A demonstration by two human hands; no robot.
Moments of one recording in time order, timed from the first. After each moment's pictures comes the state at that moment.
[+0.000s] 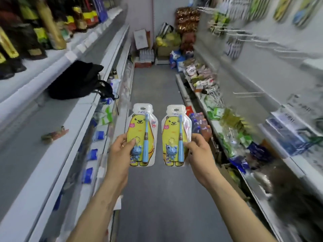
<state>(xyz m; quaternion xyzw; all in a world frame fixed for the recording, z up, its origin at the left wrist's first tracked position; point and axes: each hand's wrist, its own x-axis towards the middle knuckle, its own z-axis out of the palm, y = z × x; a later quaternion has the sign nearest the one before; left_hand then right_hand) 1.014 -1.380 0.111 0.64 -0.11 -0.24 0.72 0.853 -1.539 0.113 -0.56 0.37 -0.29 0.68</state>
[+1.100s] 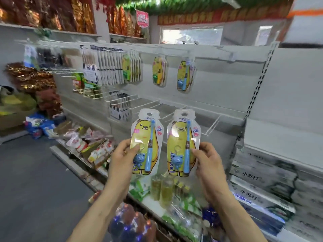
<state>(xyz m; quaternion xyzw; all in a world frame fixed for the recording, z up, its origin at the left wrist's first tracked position) 1.202 -2.105 0.237 0.46 -0.46 -0.46 0.61 0.983 -2.055 0.260 -0.41 0.52 -0.63 0.40</state>
